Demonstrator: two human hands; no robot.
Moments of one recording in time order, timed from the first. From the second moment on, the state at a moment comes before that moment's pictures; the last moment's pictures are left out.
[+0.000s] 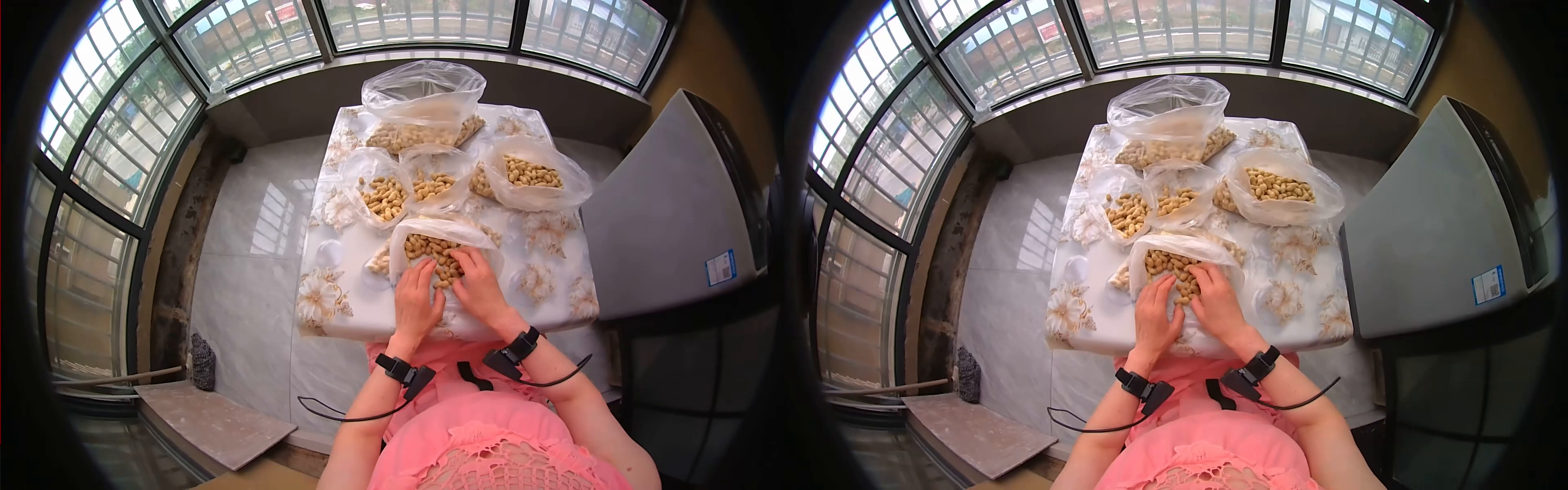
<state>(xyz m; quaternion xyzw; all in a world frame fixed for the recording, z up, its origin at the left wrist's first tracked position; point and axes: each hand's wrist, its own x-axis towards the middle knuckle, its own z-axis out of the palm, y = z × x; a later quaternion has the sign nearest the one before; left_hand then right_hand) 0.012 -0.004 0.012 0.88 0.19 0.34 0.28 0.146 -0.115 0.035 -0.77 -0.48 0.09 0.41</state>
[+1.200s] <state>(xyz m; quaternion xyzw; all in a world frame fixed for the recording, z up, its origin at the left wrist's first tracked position) 0.010 -0.006 0.010 0.86 0.19 0.37 0.30 0.140 -0.119 0.012 -0.71 -0.52 -0.04 0.47</state>
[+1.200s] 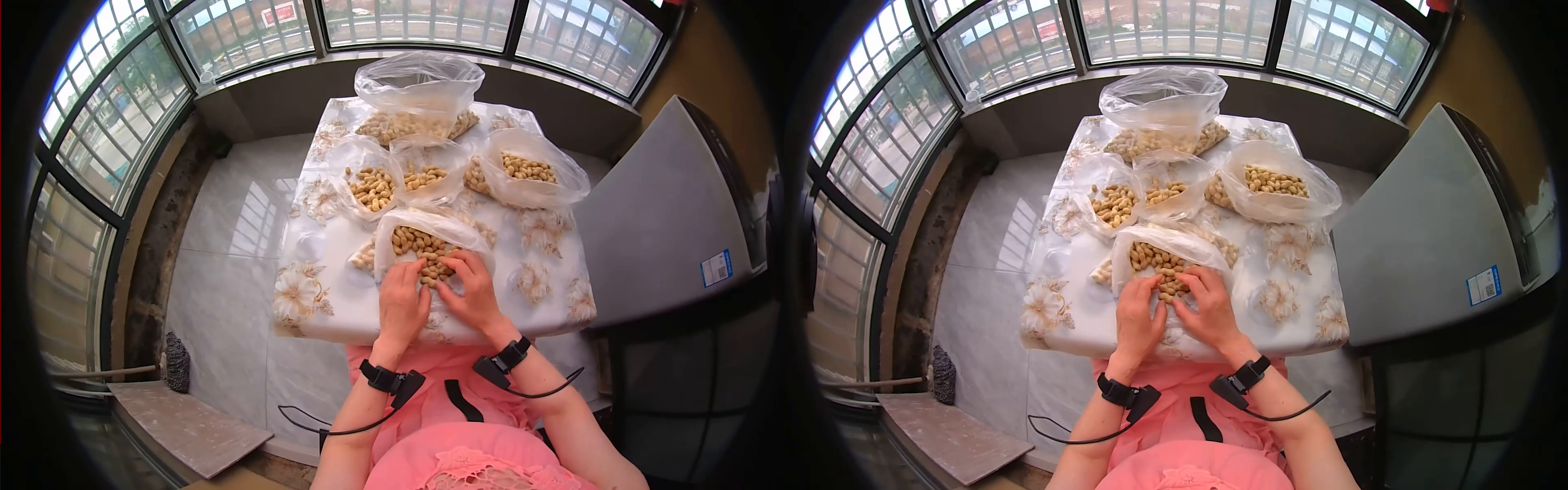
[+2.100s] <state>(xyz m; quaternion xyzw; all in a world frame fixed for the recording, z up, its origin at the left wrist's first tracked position) 0.009 -0.002 0.017 0.85 0.17 0.36 0.34 0.141 -0.119 0.016 -0.71 -0.54 -0.02 0.46</state>
